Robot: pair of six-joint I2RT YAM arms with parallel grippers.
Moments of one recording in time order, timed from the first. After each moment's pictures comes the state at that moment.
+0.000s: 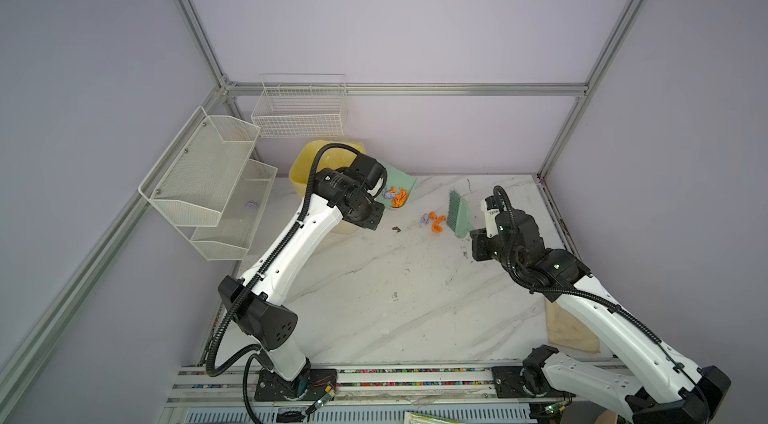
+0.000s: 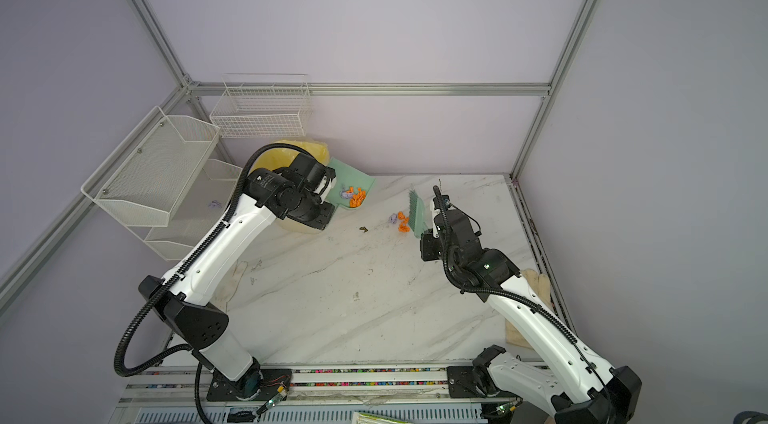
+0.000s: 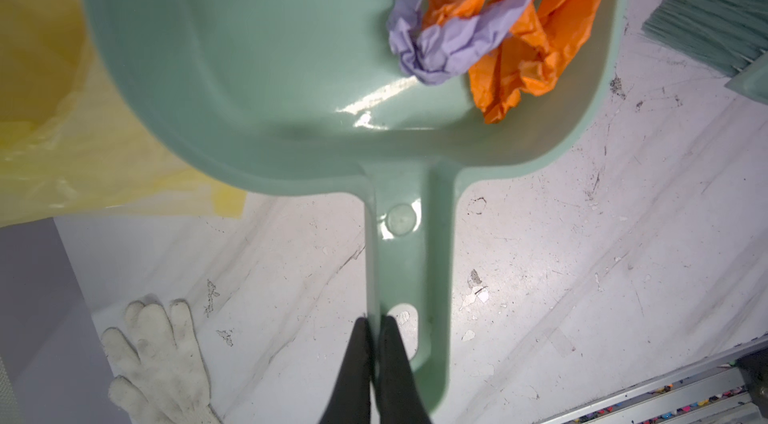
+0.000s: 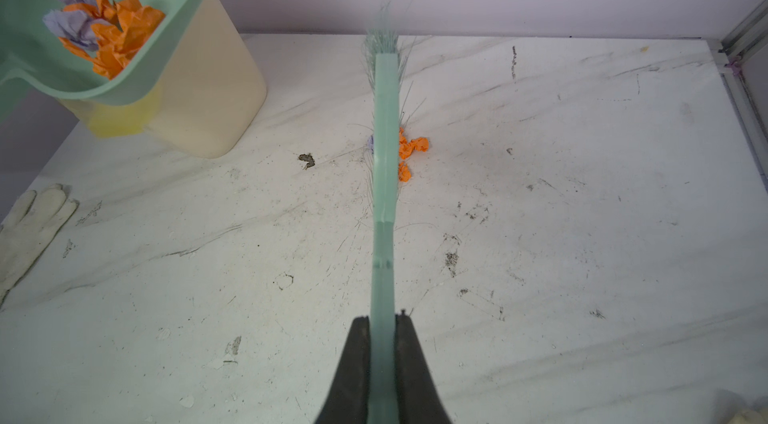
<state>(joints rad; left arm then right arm) -0.53 1.69 1.97 -1.36 -0.15 -0.12 0.58 1.03 1.05 -0.63 0.19 0.34</state>
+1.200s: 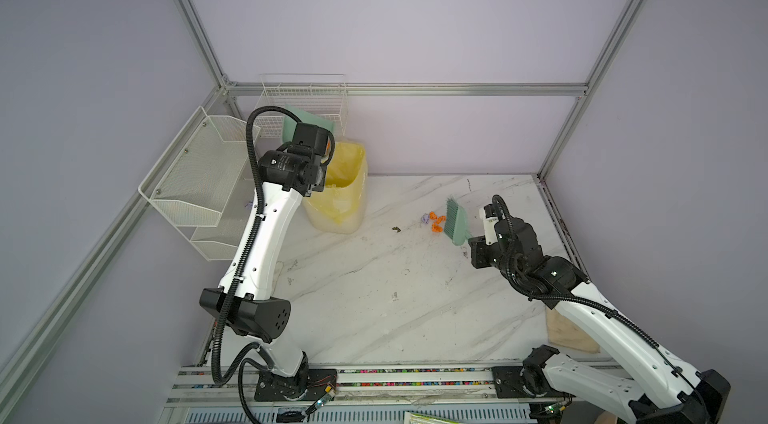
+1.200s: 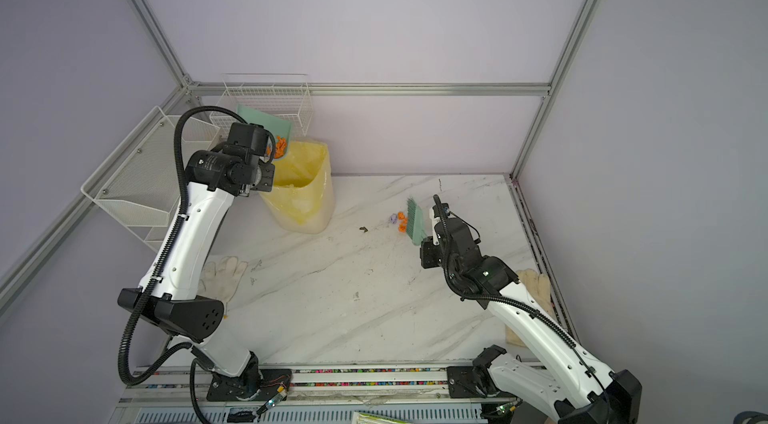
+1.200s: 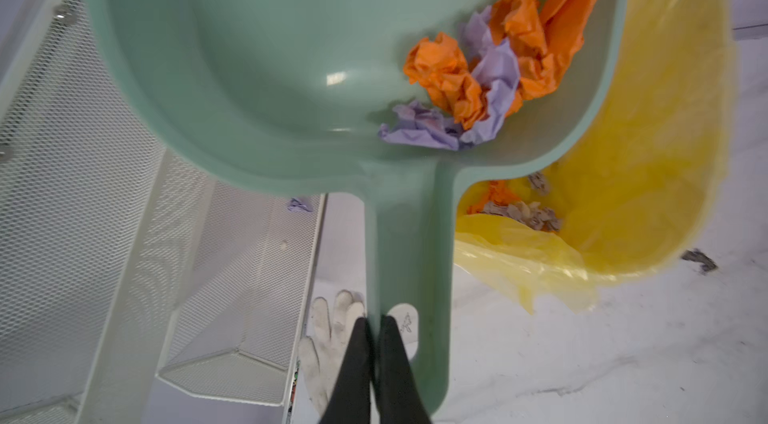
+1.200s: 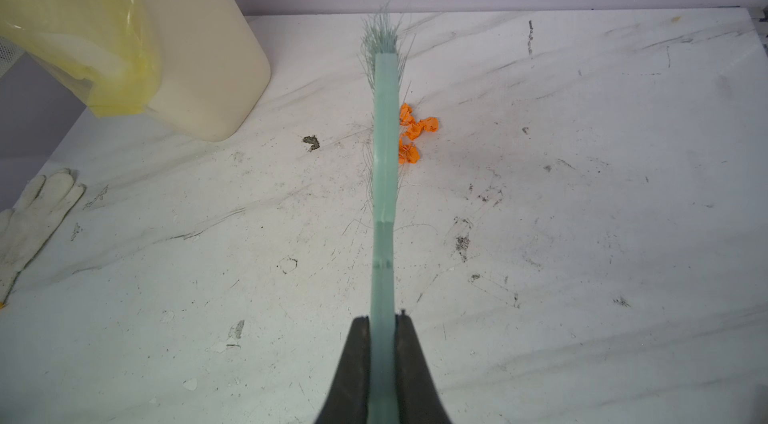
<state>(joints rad) -0.25 1.69 2.12 -1.26 -0.63 -0.02 0.58 1.00 0.95 -0.58 0.15 0.36</state>
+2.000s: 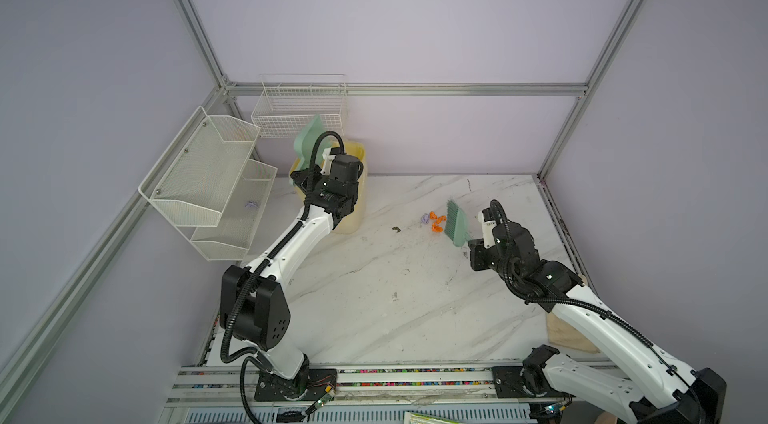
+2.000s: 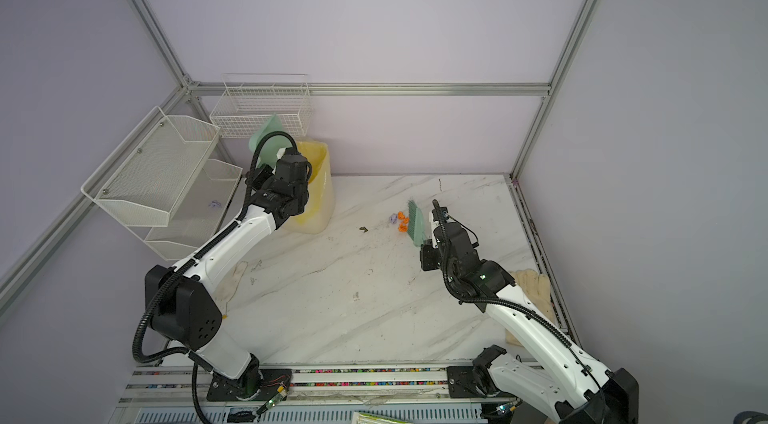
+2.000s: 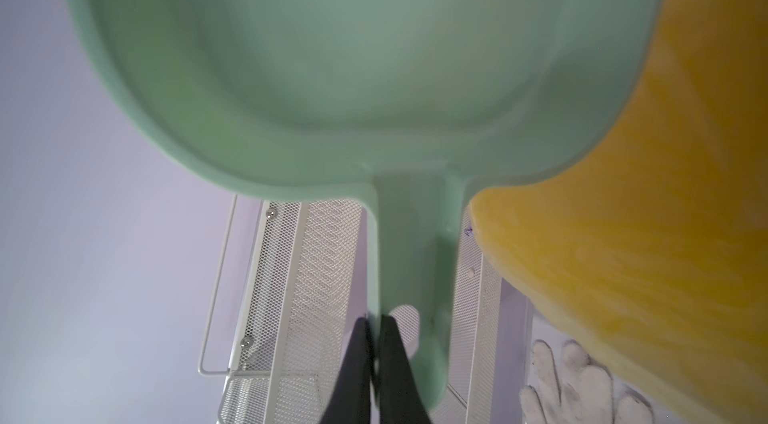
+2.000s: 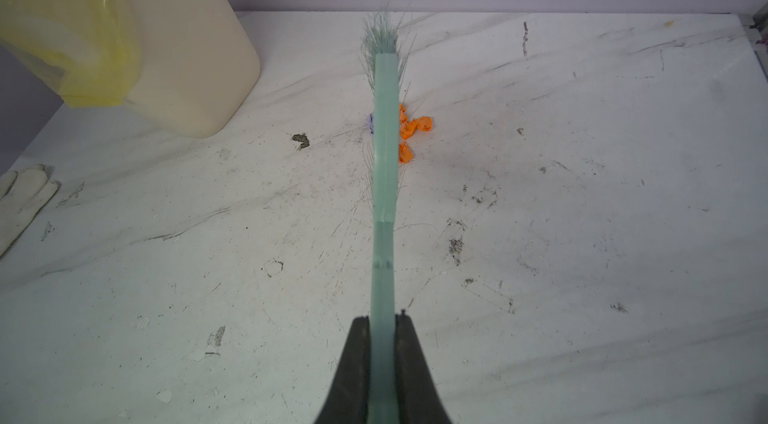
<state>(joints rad) -0.36 1.65 1.48 -0.21 -1.34 0.88 0.58 0.99 0.89 -0.52 0.18 0.33</state>
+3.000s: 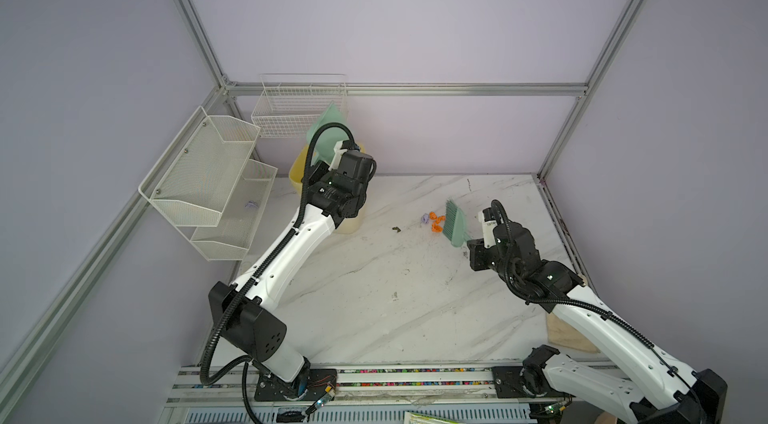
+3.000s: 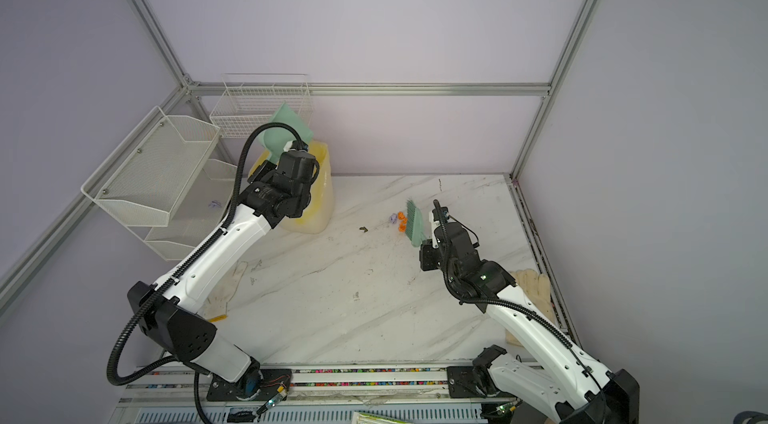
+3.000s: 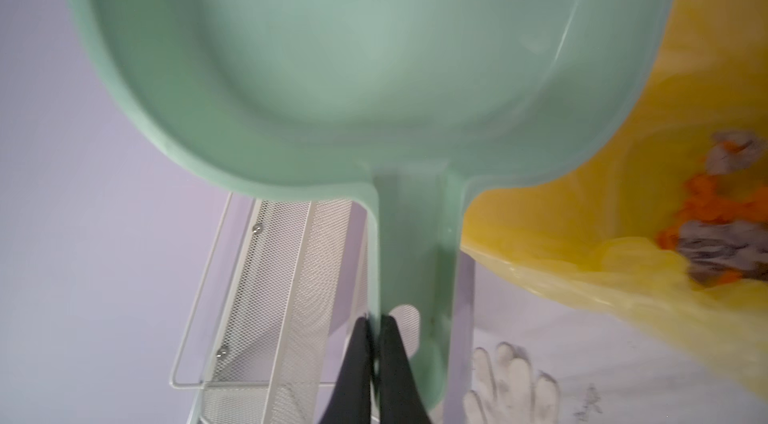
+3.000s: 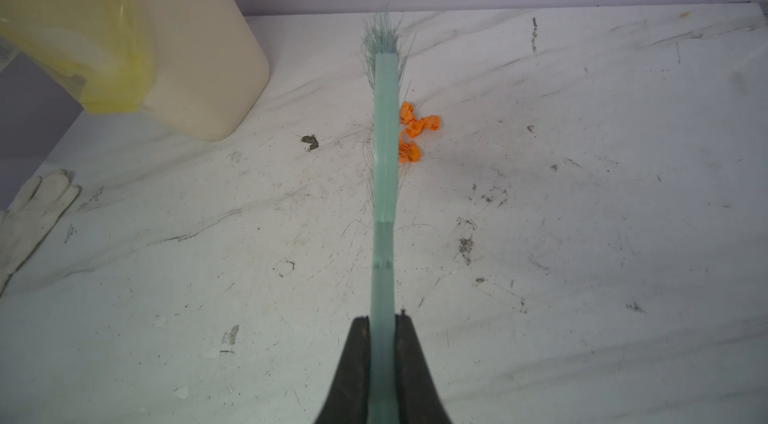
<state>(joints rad) -0.51 1.60 1.77 -0.81 -1.17 0.40 0.58 0.98 0.89 -0.52 0.14 0.36</state>
